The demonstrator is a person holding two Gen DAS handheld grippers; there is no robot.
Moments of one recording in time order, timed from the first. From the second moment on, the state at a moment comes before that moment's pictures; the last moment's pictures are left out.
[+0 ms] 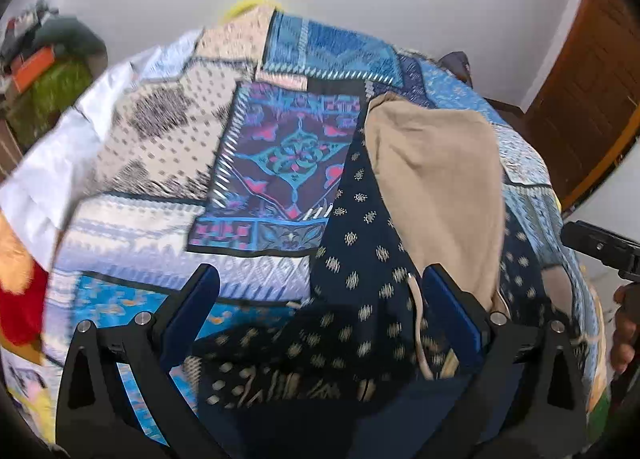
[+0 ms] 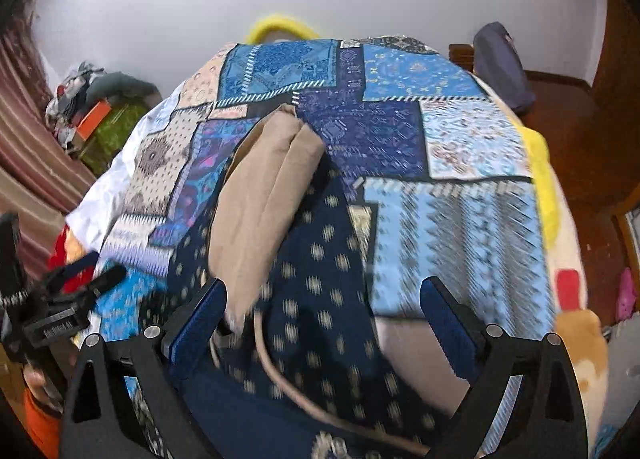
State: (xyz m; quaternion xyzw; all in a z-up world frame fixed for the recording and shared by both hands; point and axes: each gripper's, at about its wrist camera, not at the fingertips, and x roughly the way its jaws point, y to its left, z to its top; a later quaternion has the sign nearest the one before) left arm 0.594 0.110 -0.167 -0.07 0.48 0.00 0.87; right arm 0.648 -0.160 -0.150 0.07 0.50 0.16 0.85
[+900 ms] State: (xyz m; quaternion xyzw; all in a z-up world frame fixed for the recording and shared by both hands) left arm 0.600 0.054 -0.154 -0.03 0.45 -0.05 0.89; right arm 0.660 -0.118 -0.172 0.10 0.47 0.22 0.85
